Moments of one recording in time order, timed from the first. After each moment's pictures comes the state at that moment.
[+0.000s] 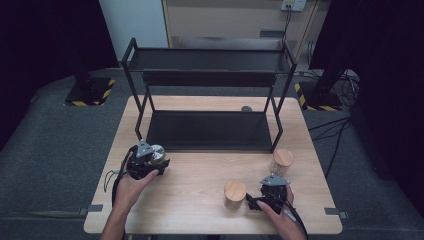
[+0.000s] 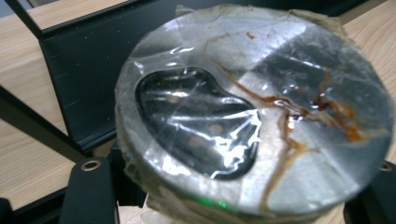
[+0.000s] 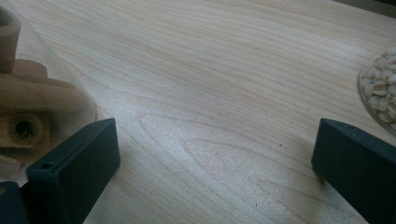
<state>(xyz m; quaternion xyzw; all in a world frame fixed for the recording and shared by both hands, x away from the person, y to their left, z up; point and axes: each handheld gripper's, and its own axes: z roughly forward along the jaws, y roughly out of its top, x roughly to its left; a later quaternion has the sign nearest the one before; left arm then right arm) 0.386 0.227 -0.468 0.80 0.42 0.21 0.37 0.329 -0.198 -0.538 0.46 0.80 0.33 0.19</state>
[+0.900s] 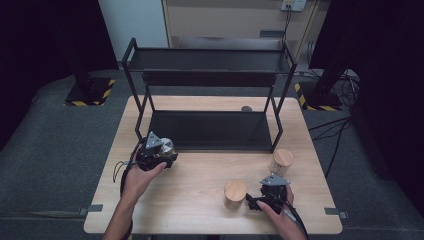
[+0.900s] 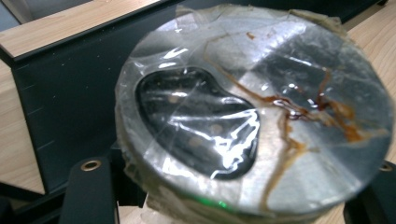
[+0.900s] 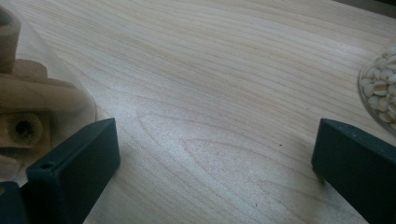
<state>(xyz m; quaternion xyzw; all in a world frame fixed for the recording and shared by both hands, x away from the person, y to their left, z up) 0.413 0.208 -0.462 0.81 0.40 0.20 0.38 0.329 -0.198 -0.538 0.46 0.80 0.33 0.19</state>
